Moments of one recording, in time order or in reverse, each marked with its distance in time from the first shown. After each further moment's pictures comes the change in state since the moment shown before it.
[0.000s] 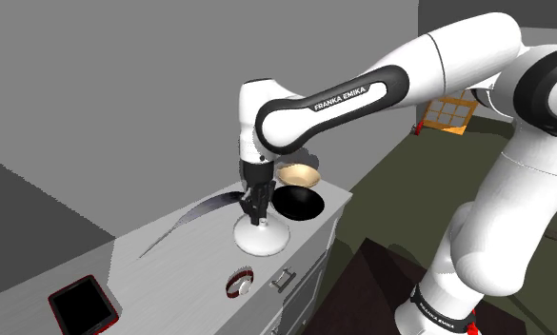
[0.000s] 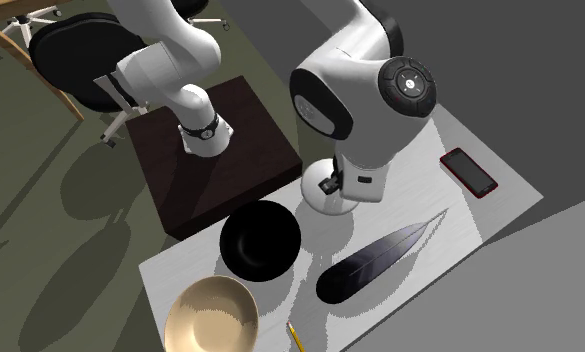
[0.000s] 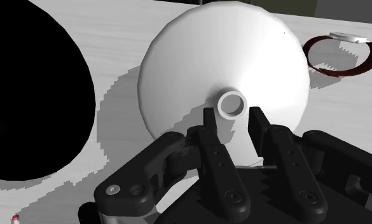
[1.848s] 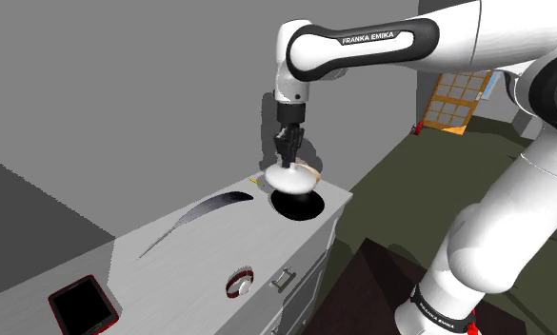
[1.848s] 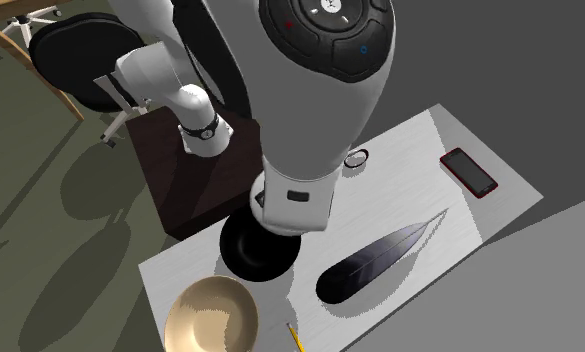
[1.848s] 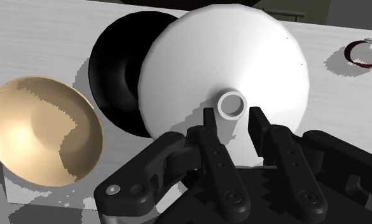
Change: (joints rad) arm -0.114 -0.132 -0.149 0.171 -0.023 -0.320 -0.230
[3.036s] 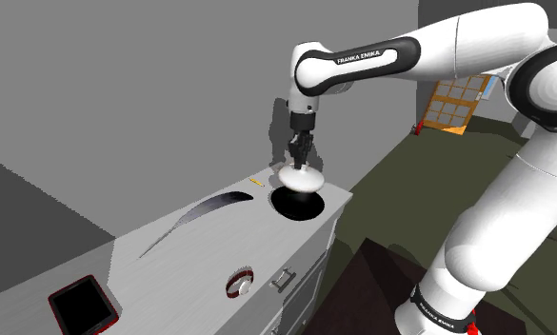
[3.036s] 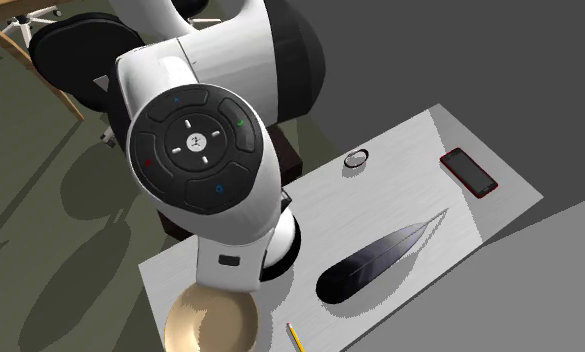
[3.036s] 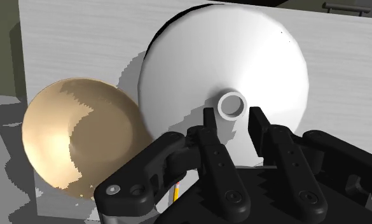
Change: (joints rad) arm -0.070 0.030 -0.088 -0.067 -0.038 0.088 -0.154
